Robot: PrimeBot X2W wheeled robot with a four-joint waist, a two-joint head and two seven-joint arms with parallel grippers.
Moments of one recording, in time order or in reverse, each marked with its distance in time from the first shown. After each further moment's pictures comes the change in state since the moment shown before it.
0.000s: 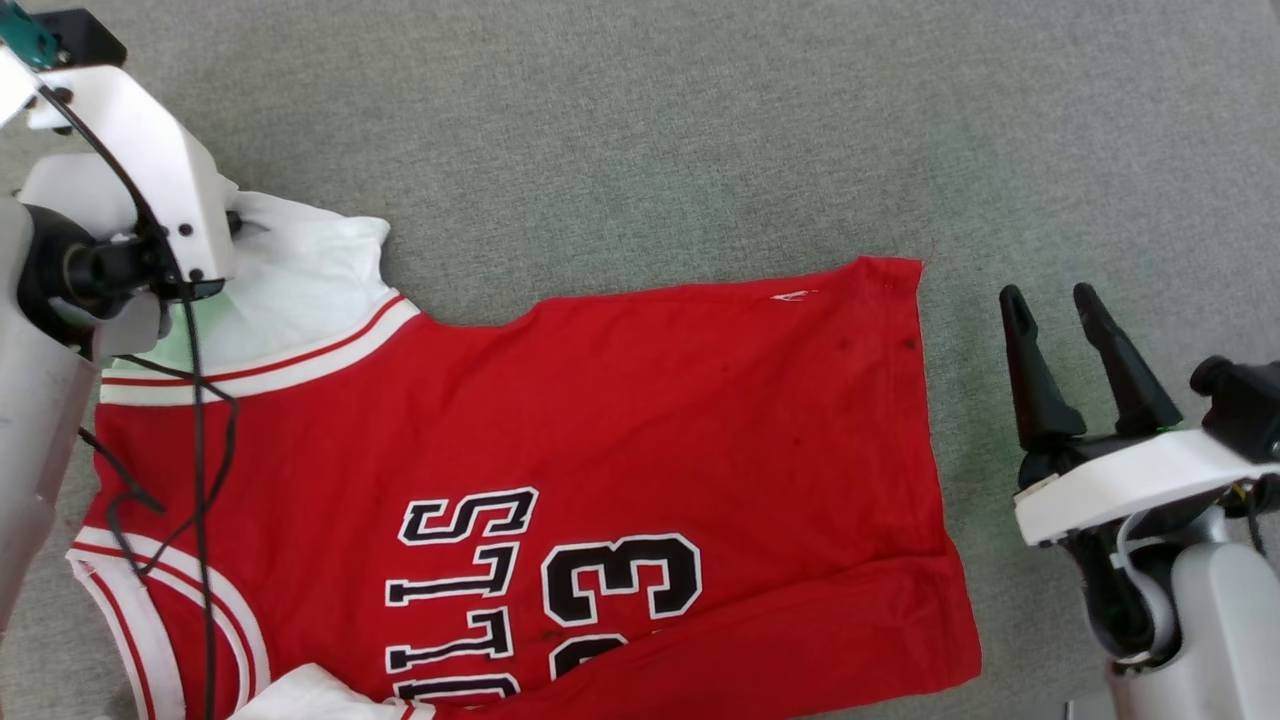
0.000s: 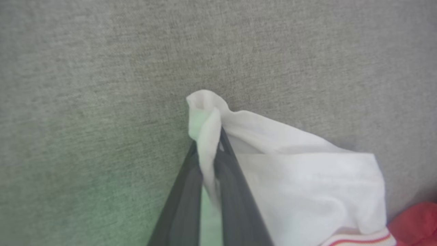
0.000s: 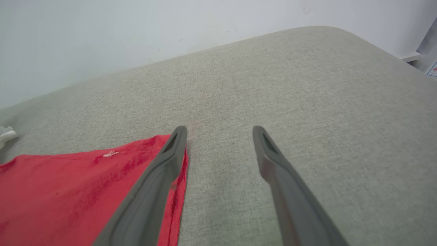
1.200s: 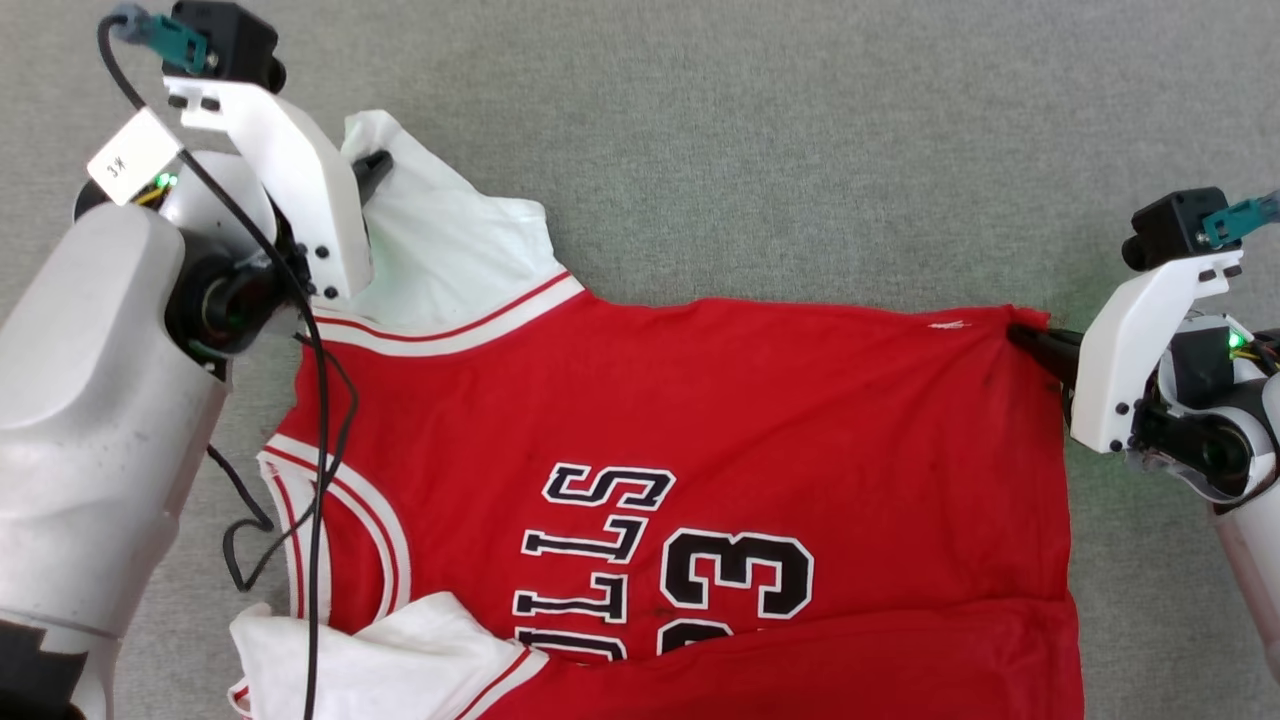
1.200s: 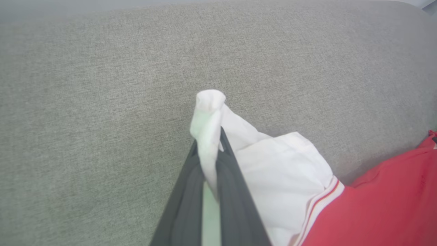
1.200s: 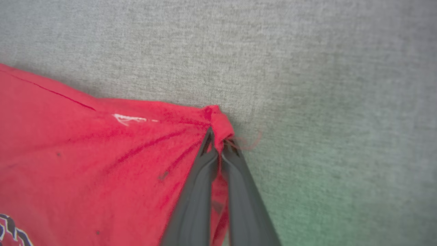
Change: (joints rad) left arm 0.017 -0.128 -0.011 -0.031 0.028 -0.163 -0.380; right arm -0.377 -0.323 0.306 0.379 0.327 0.000 0.722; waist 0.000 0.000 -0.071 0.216
